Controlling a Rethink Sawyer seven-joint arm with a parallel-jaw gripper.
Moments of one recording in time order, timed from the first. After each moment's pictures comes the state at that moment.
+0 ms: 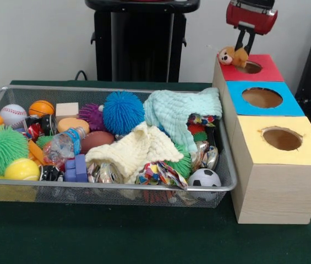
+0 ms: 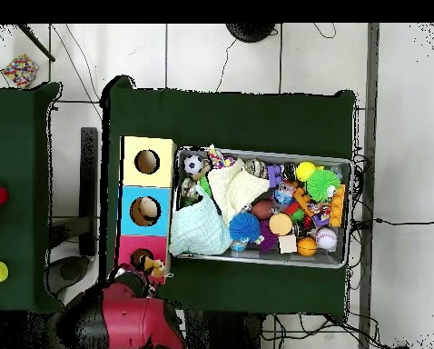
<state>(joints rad) 0.40 -0.78 -0.29 2.09 0.15 0.21 2.31</state>
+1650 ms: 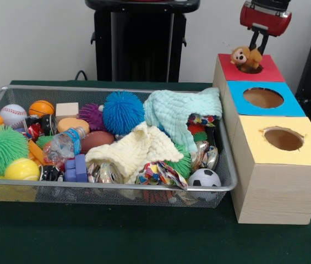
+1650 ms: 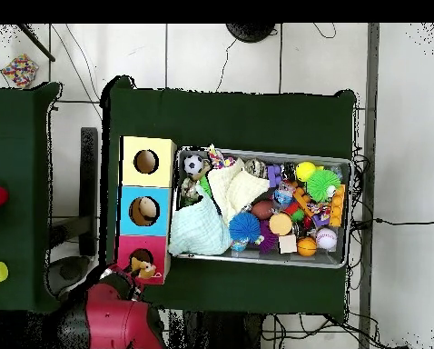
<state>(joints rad) 0.50 -0.74 -0.33 2.07 0.30 0.24 2.31</state>
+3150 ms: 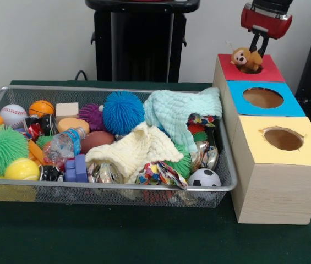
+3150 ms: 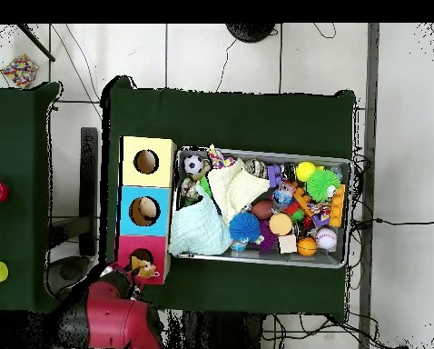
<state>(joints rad) 0.53 -0.72 -0.35 2.06 0.36 0.24 2.31</state>
